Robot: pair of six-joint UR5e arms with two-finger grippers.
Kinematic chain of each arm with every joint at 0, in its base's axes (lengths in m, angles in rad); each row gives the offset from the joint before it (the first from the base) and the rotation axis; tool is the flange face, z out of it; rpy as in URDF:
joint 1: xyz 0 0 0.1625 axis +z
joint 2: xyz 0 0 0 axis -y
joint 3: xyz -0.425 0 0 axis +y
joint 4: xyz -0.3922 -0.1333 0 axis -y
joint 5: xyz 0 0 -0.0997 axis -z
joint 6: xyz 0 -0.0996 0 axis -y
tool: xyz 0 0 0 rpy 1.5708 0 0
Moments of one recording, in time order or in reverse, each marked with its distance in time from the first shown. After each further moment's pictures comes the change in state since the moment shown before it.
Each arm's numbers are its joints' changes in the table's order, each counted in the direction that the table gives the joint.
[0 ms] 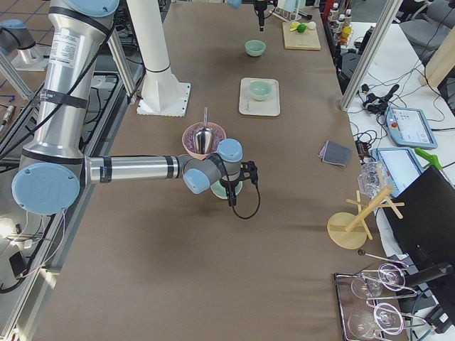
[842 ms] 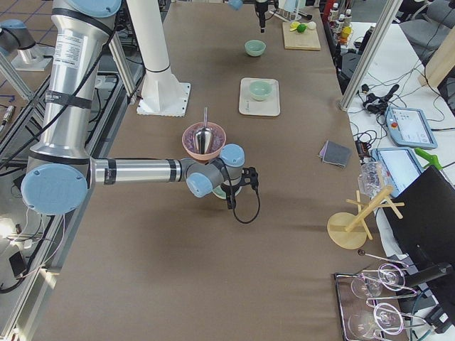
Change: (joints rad) left arm 0.002 -0.015 -0.036 0.000 0.005 -0.001; right arm -0.020 0.030 0.060 0.001 -0.010 0.033
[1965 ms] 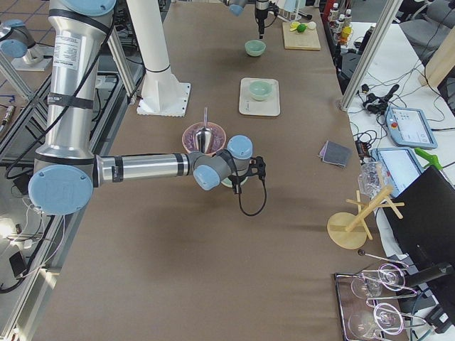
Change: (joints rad) left arm 0.070 -0.027 -0.076 -0.008 -0.001 0.007; right arm 0.087 0.078 -0.031 -0.061 0.127 0.022
